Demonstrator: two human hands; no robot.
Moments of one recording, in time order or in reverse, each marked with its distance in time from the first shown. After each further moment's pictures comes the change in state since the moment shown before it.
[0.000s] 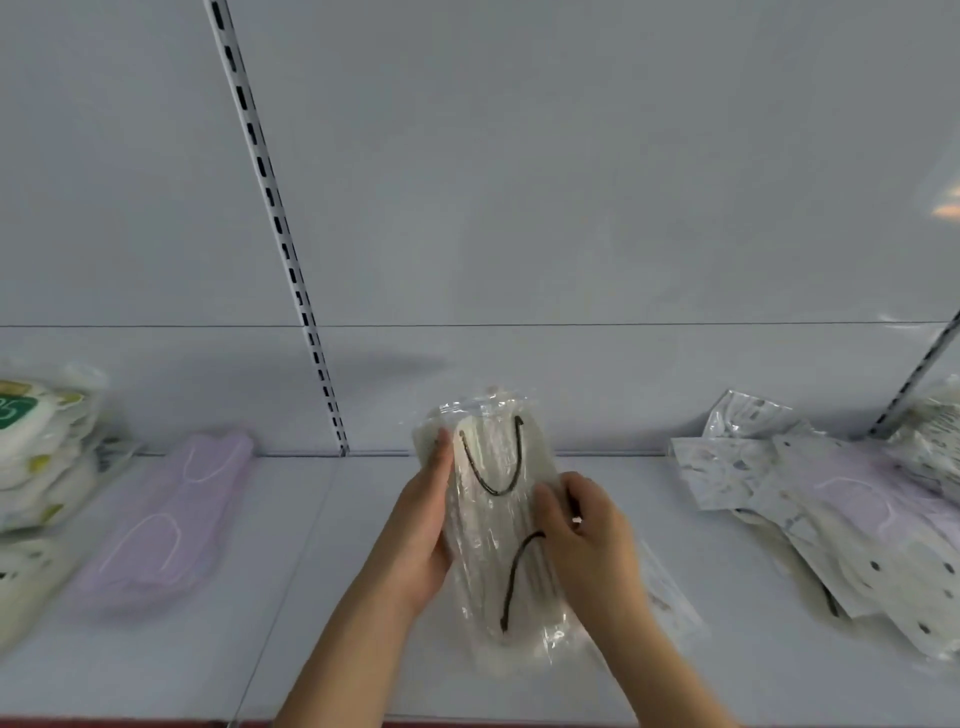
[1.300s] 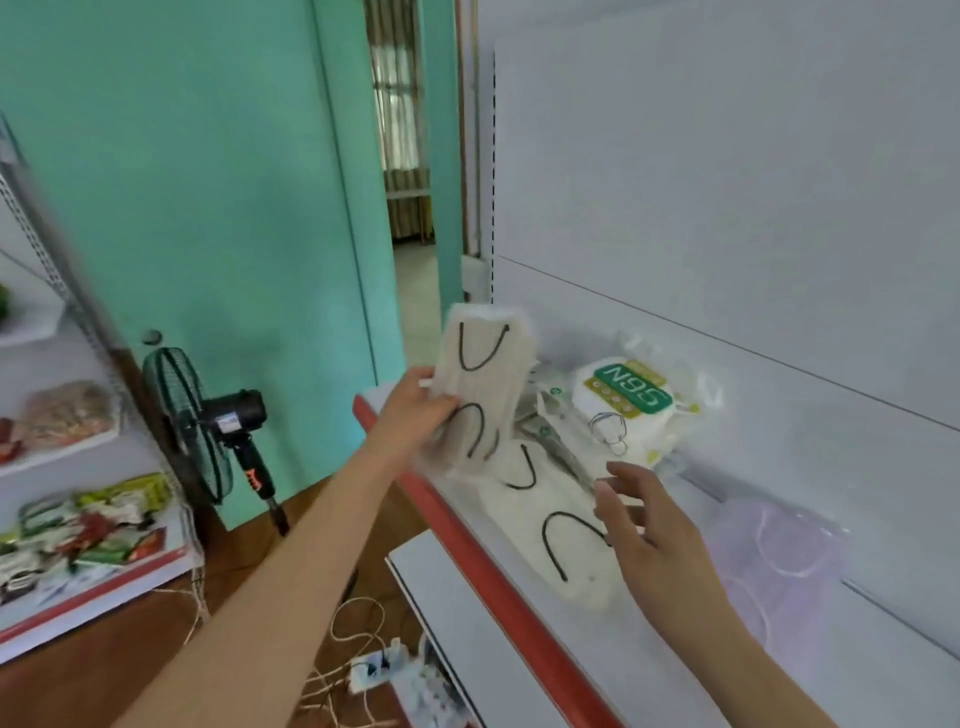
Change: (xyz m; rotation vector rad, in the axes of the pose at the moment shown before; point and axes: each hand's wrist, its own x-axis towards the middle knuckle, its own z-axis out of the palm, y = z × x) left_hand -0.141 0.143 -0.505 0.417 1.131 0.198; right_hand -0.085 -0.200 0.376 0.180 -0.846 -0.343
